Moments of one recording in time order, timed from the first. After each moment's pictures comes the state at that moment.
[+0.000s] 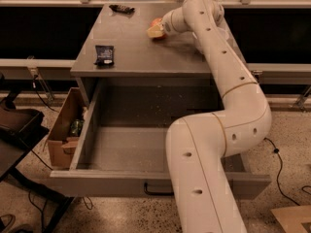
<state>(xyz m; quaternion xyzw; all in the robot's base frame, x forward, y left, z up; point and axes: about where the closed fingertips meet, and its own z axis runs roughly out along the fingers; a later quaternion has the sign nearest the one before) 0.959 -0.035 0.855 -0.33 0.79 0.10 0.50</state>
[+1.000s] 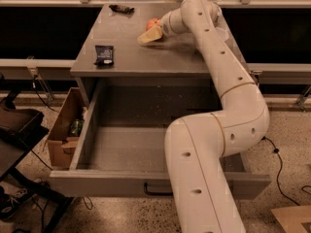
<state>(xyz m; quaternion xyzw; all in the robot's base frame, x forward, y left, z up) 0.958 -0.029 0.852 -0.33 0.79 0.11 0.50</state>
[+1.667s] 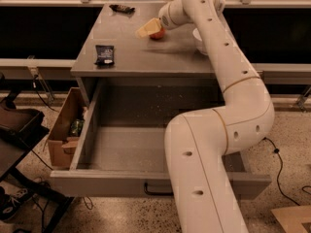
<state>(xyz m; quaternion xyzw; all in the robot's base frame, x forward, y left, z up) 0.938 -0.017 0.883 -0.36 0.79 0.12 0.49</state>
